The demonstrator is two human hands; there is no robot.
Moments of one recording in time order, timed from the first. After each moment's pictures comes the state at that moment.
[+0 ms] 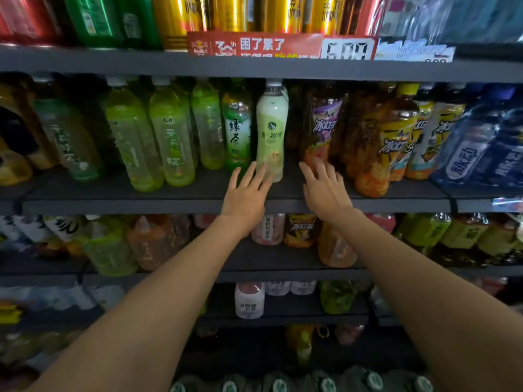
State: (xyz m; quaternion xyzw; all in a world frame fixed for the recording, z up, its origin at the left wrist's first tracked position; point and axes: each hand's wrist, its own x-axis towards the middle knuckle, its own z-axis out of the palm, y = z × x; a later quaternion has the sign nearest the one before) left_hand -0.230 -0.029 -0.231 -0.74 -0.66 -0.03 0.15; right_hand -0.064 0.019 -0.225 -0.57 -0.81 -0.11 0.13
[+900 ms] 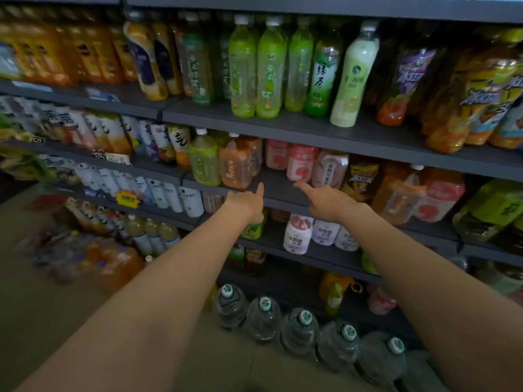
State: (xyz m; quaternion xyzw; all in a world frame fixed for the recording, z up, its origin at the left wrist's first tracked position) left_hand -0.266 -0.232 -0.271 -0.58 -0.79 0.12 -0.14; right_hand -0.110 -0.136 -0.271 -0.37 -0.92 0.08 -0.09
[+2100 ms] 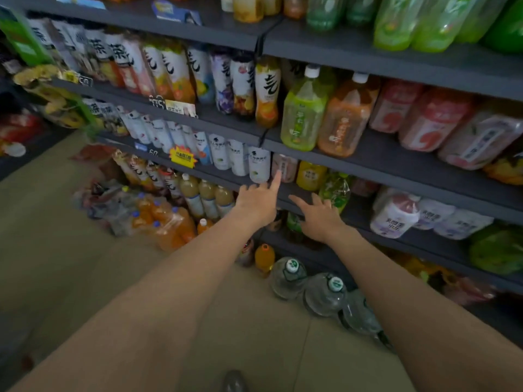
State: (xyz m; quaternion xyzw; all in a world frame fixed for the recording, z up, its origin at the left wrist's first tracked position) left_hand -0.499 -0.293 -0.406 -0.55 -0.82 0.09 -0.14; right_hand -0.373 -0.219 -0.440 -0.40 -0.89 0.14 -0.17
